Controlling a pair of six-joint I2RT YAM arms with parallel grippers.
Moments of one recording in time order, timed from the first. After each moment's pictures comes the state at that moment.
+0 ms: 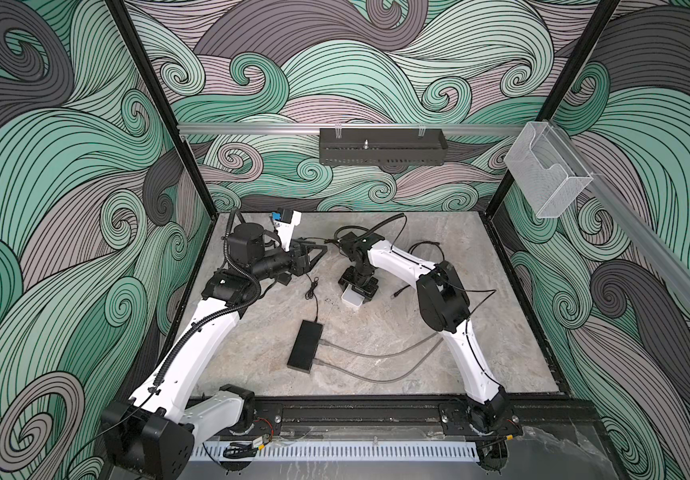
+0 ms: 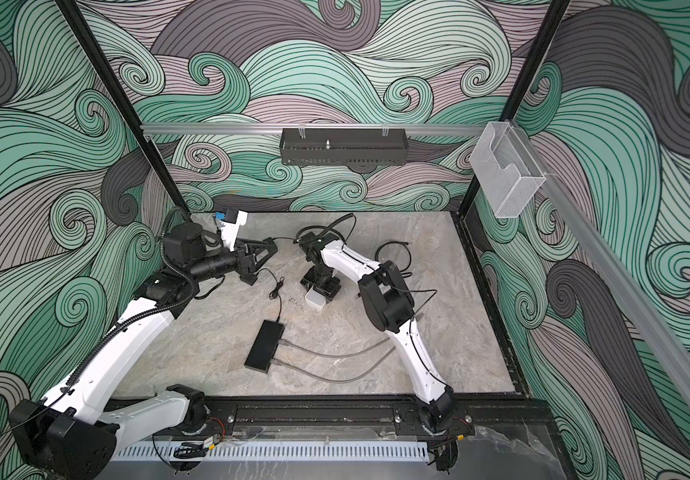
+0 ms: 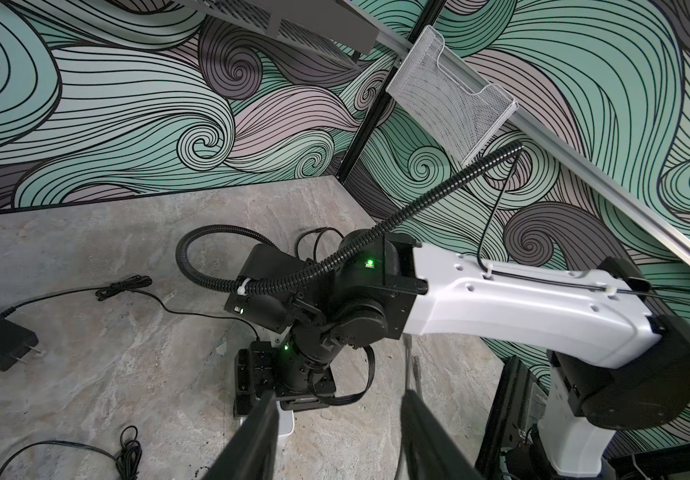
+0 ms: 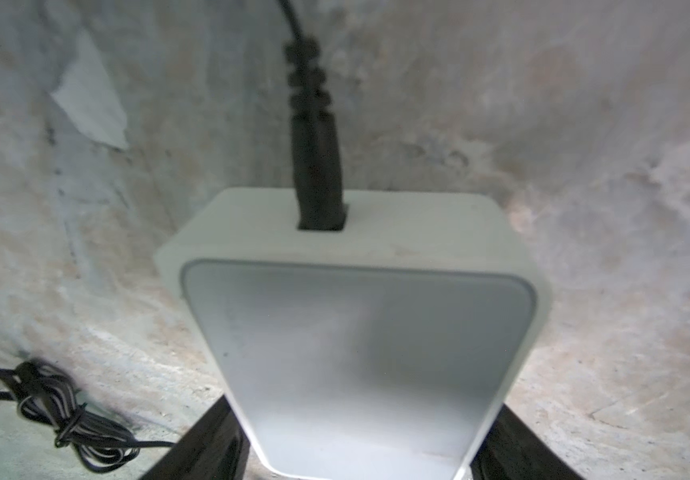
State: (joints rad) left arm -0.27 1.12 1.06 -0.25 0.61 -0.29; right arm 0.67 2.38 2.01 -1.14 -0.18 1.15
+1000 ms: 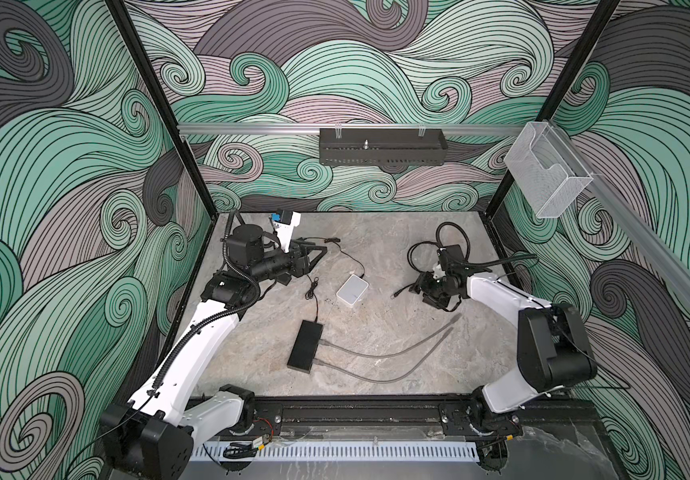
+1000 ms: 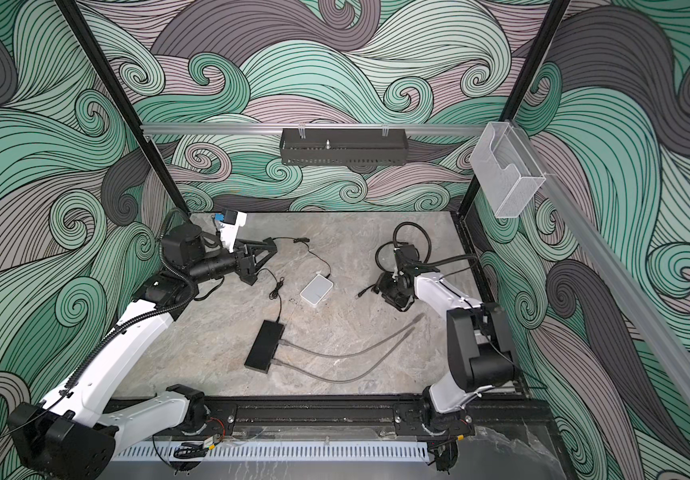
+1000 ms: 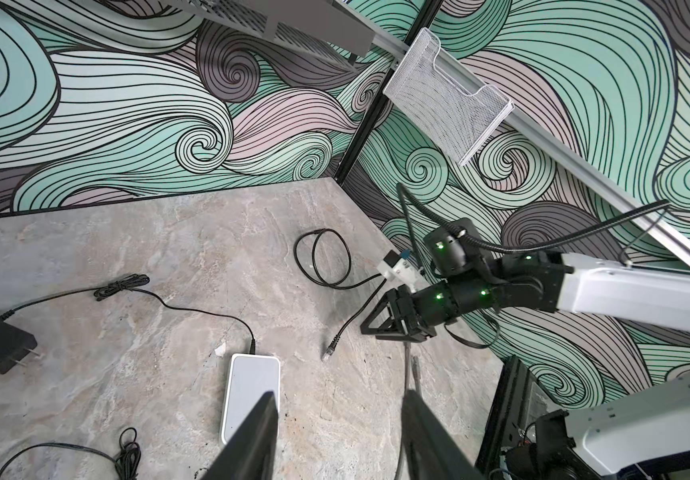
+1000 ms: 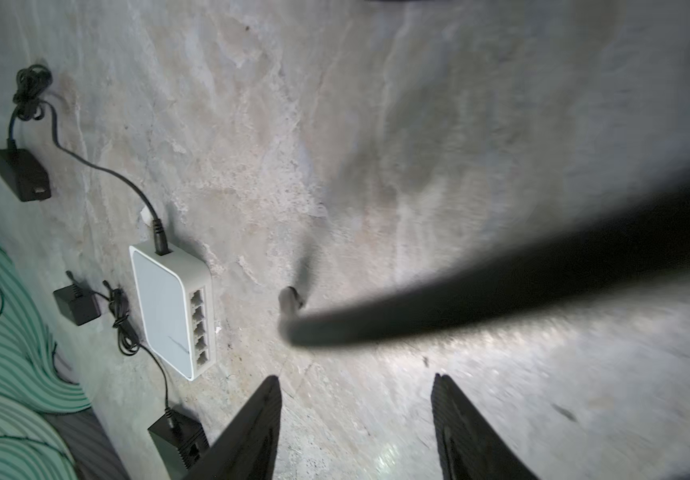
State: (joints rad) left arm -0.27 1.11 1.05 -0.24 0.62 -0.28; right arm 0.19 1.62 0.95 -0.47 -0.36 0.69
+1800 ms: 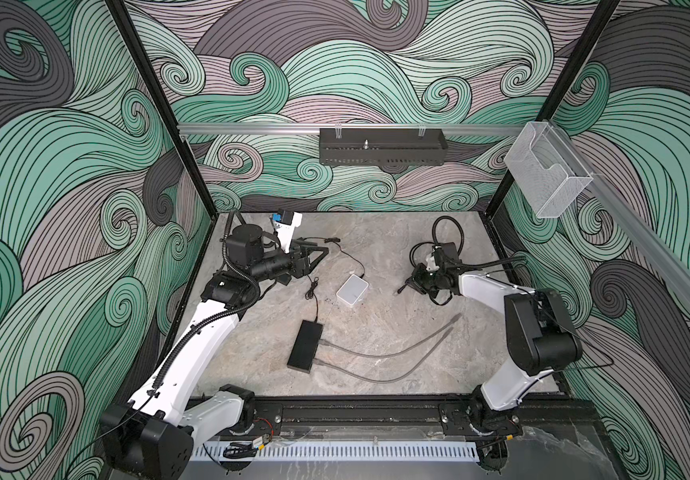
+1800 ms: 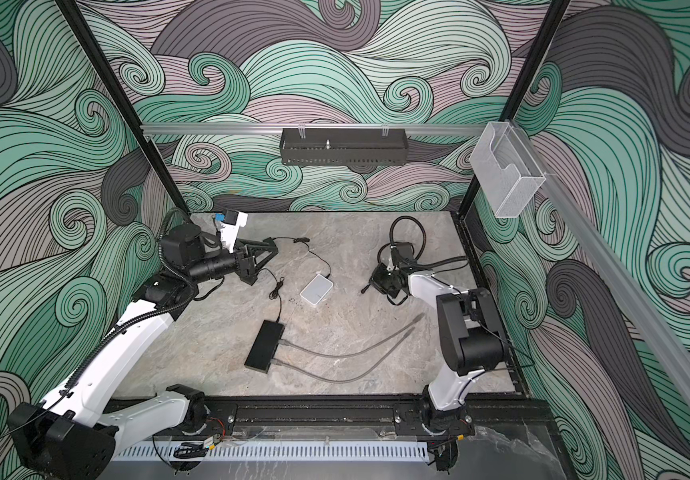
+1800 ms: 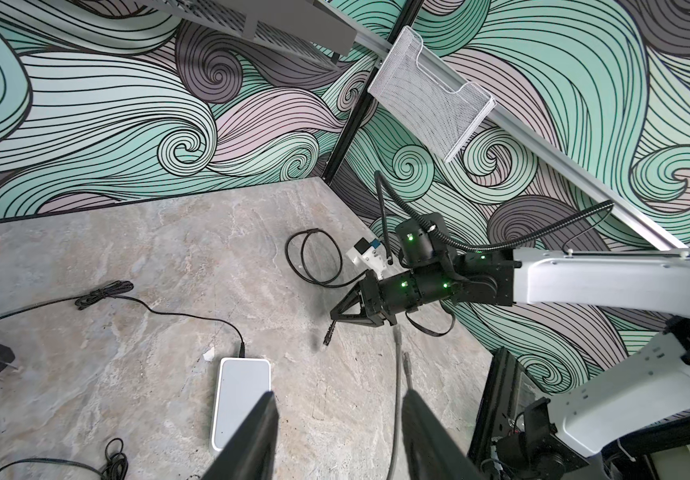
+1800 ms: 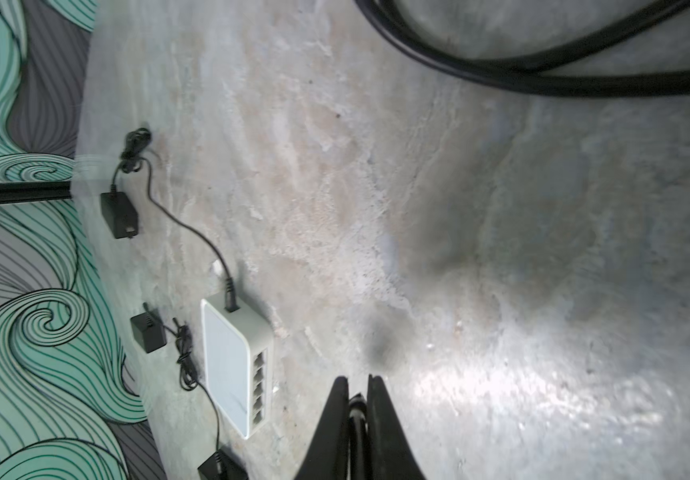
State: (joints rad) left arm -0.27 1.11 1.04 -0.22 0.68 -0.26; right arm 0.20 1.64 0.95 -0.26 -0.38 0.75
